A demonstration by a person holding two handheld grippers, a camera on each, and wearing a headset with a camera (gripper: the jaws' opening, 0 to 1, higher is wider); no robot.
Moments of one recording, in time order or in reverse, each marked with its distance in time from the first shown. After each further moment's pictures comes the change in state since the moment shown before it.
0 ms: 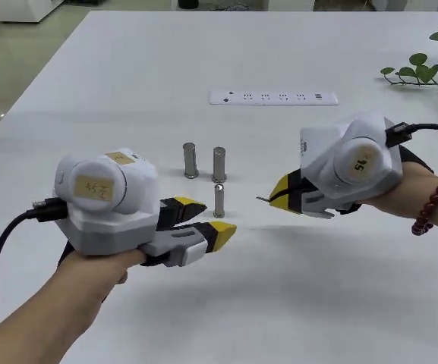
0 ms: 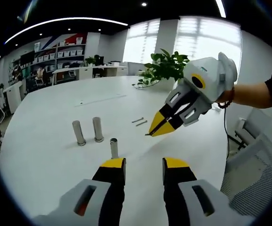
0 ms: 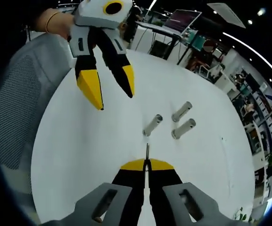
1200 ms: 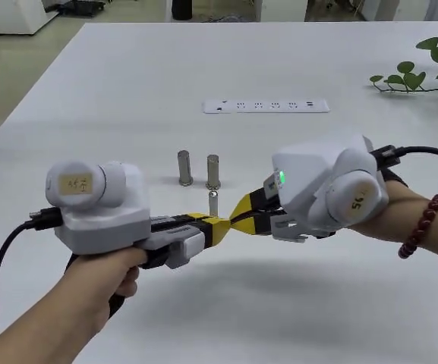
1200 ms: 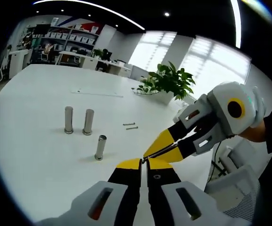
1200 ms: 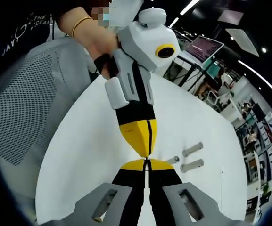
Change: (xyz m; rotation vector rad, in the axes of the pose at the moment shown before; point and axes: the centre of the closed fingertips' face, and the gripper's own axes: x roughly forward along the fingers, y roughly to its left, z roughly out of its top) left arm 0.004 -0.011 0.007 -0.264 -0.075 -0.091; right arm -0.008 0.036 0.060 -0.177 -0.157 0.034
